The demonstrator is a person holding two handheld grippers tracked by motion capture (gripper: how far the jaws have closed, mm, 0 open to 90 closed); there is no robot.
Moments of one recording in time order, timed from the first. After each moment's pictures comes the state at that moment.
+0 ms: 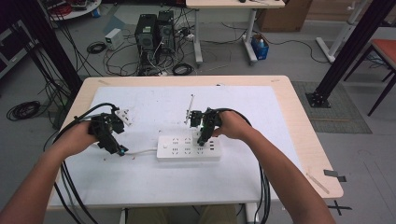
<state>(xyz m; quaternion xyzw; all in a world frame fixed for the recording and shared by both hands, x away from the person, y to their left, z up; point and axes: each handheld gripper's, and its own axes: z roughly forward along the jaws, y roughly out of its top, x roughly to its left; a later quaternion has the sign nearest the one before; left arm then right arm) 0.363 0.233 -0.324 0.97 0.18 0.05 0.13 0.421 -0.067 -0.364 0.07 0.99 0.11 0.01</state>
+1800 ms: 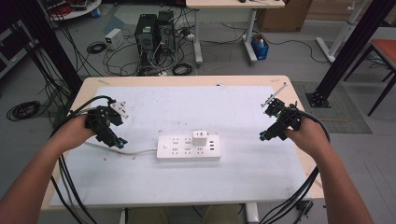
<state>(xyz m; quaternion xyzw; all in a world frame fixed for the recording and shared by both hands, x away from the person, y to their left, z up) 0.369 0.238 -0.307 0.97 0.19 0.08 0.15 0.377 -0.264 -0.301 0.37 0.91 0.13 0.14</state>
